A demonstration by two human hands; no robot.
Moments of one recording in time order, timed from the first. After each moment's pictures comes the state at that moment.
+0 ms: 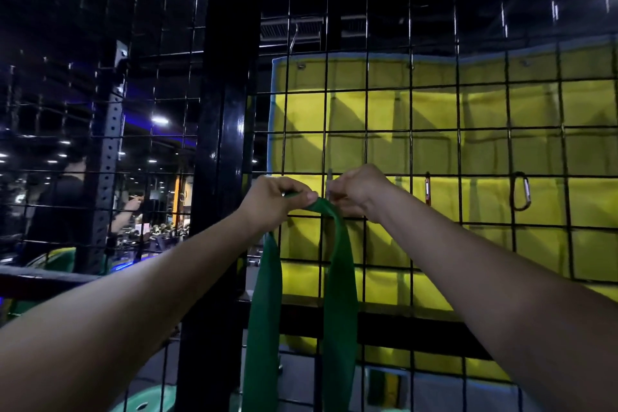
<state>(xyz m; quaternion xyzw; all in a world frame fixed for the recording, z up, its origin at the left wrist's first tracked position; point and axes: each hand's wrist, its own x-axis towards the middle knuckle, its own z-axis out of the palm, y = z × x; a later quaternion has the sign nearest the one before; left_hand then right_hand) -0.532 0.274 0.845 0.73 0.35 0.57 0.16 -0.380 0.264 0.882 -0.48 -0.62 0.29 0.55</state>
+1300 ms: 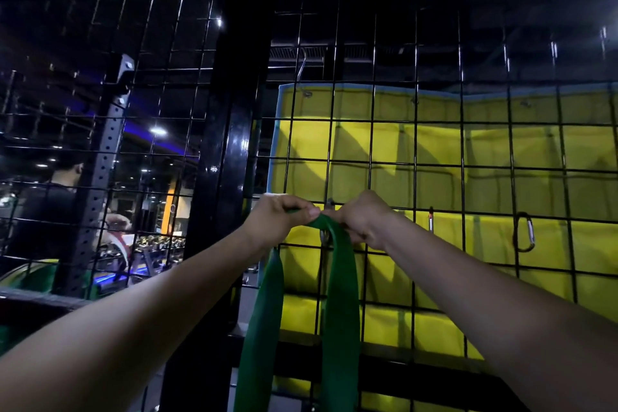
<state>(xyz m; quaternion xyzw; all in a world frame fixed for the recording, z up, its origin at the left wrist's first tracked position) -0.530 0.288 0.861 0.72 0.30 0.59 0.21 -0.380 0.270 0.892 -0.52 -0.64 0.26 0.50</state>
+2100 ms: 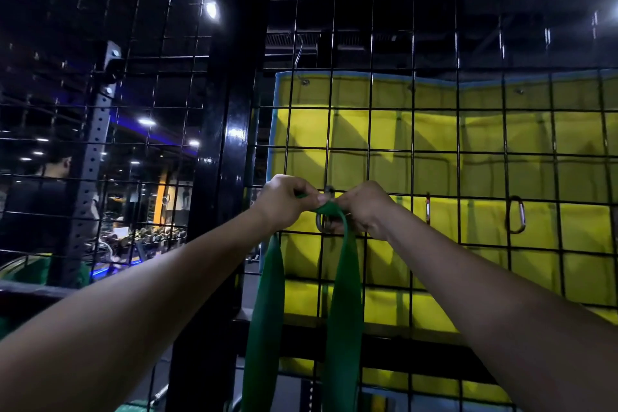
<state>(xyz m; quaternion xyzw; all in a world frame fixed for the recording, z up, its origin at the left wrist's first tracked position) -0.525 0.285 0.872 0.76 0.35 0.53 0.12 -0.375 0.273 0.886 -0.49 -0.63 0.26 0.54</state>
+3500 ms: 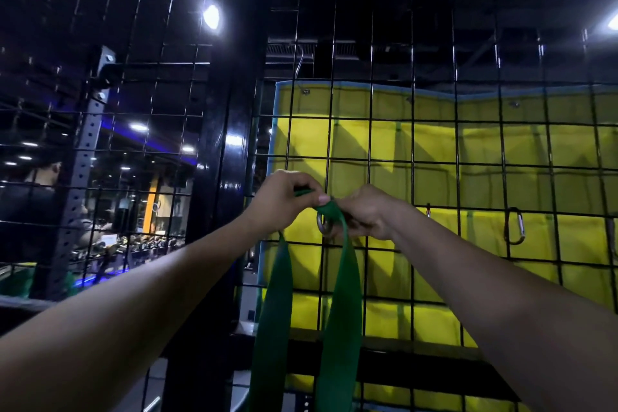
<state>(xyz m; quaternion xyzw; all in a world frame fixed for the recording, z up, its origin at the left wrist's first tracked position) -0.533 0.285 0.886 0.80 0.26 0.54 0.00 -0.374 0.269 0.901 -0.50 -0.67 0.28 0.48</state>
